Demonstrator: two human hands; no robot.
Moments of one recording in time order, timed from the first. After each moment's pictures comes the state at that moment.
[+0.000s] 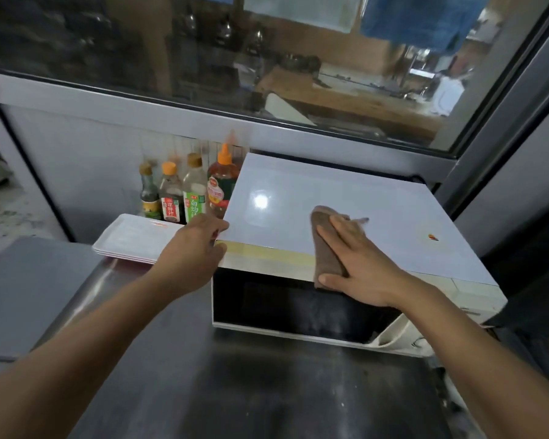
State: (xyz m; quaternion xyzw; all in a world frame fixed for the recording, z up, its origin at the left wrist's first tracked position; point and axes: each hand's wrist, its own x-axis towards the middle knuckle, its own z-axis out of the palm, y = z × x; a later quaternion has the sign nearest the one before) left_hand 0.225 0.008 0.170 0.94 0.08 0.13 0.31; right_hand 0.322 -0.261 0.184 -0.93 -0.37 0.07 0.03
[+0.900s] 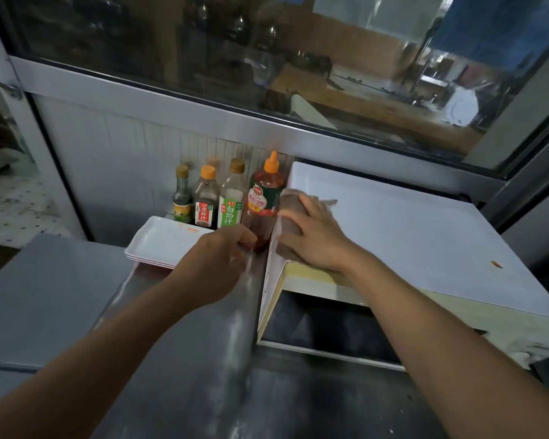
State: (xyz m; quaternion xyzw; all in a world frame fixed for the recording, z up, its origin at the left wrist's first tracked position) left_hand 0.217 0.091 0.163 0.92 0.03 0.11 0.39; right_hand 0.346 -0.070 0.181 -0.94 -0.33 0.04 0.11
